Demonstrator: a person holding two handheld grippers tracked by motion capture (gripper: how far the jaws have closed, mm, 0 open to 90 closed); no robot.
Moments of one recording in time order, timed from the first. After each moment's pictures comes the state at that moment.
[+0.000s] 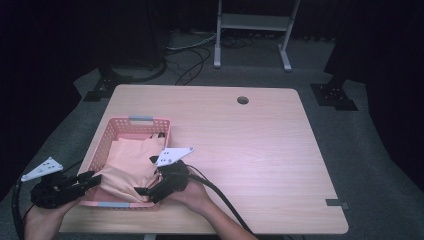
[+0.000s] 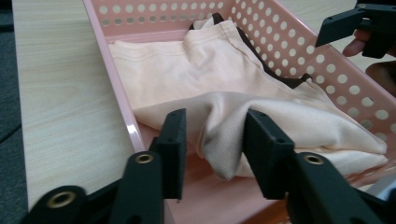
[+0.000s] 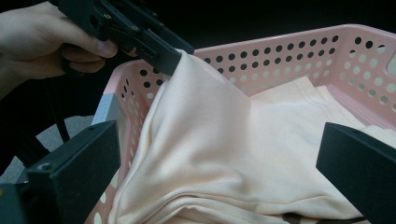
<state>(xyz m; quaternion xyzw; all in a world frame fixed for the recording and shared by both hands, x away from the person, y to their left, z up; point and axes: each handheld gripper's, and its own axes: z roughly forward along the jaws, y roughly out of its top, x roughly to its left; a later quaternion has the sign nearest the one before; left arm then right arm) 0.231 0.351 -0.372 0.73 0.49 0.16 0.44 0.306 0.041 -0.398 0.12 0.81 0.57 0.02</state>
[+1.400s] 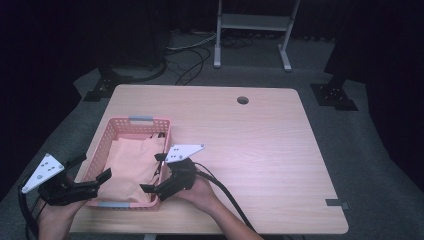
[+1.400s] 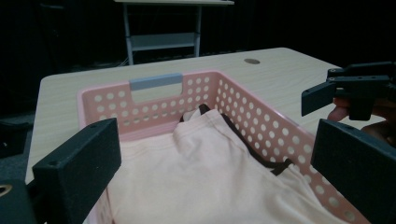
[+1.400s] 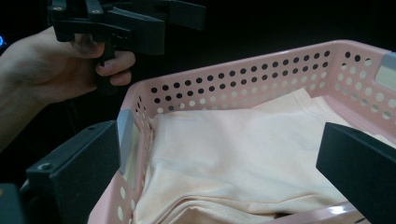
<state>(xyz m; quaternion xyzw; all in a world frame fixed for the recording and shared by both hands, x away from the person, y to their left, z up) 0.228 0.317 -0.355 0.68 0.41 0.29 0.54 0.308 0.019 -0.387 0.13 0.79 0.60 -0.01</state>
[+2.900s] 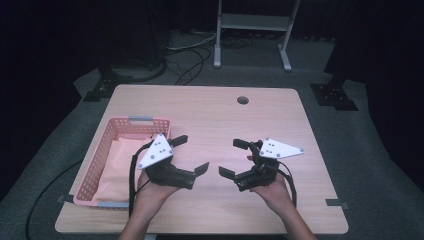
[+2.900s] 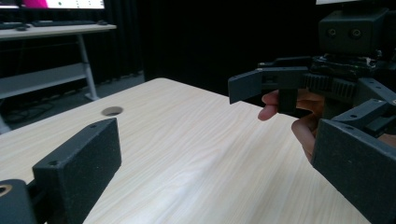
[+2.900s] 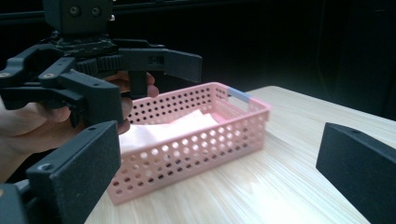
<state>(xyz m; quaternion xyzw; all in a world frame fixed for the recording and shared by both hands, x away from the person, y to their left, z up) 0.273 0.103 -0.332 0.73 0.23 0.19 0.61 0.291 -0.172 -0.356 0.21 0.72 0.66 0.11</state>
